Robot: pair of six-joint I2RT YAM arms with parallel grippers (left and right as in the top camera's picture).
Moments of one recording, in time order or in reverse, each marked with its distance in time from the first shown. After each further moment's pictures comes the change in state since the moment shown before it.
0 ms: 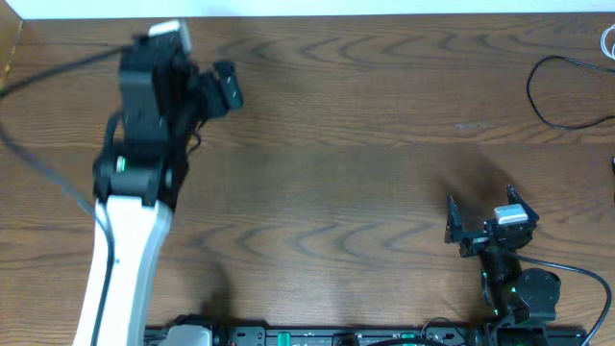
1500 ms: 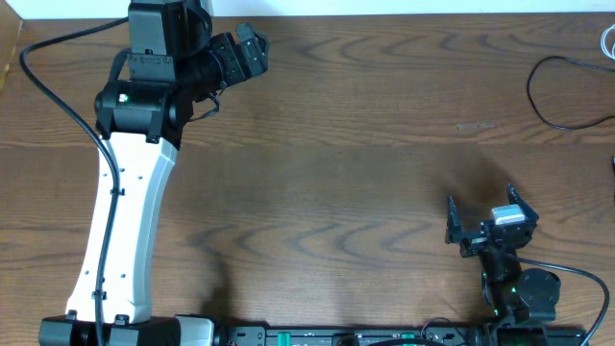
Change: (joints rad) left arm -0.032 0.330 0.451 -0.299 0.294 -0.179; right arm 0.000 0.000 0.000 0.000 0.000 -0.036
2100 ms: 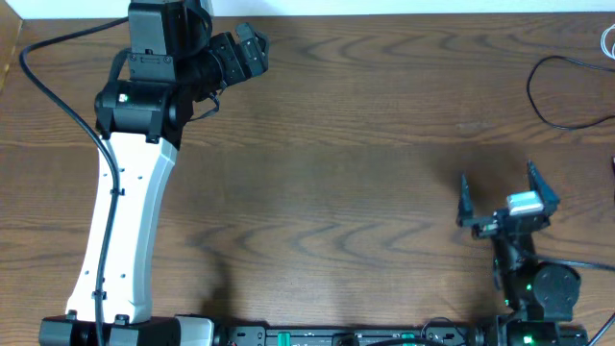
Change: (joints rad) left arm 0.000 0.000 0.000 0.001 0.000 0.000; right arm -0.011 0.207 0.108 0.263 -0.014 -0.061
